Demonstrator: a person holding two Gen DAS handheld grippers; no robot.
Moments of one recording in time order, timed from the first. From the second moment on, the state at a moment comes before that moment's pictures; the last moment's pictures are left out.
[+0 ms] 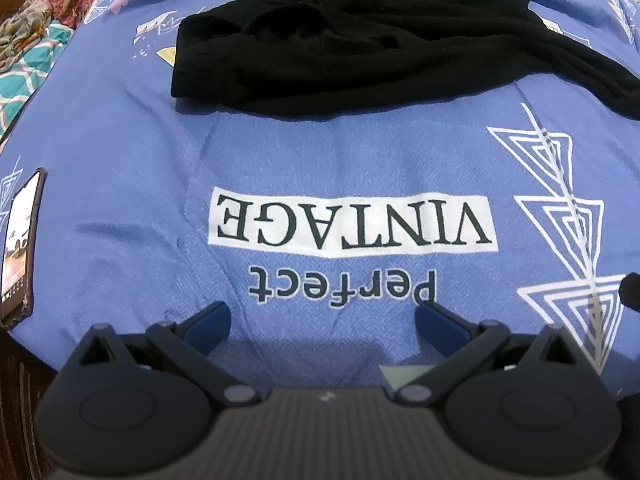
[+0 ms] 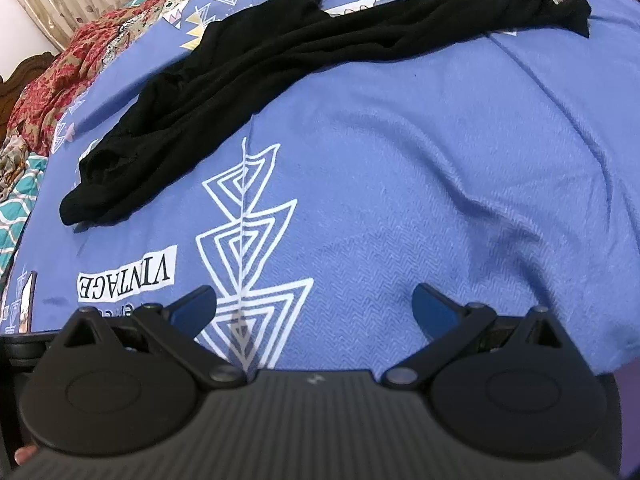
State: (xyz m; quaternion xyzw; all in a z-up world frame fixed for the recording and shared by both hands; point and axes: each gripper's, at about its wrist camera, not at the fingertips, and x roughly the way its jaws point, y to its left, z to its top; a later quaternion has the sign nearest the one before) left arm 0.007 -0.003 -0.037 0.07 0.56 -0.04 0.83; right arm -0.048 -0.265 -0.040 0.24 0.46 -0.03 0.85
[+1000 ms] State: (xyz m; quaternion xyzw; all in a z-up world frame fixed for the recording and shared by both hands) left arm 0.065 0.092 0.001 -0.19 0.50 -0.06 0.84; right arm -0.053 -0.288 -0.028 0.26 0.40 -0.02 0.88
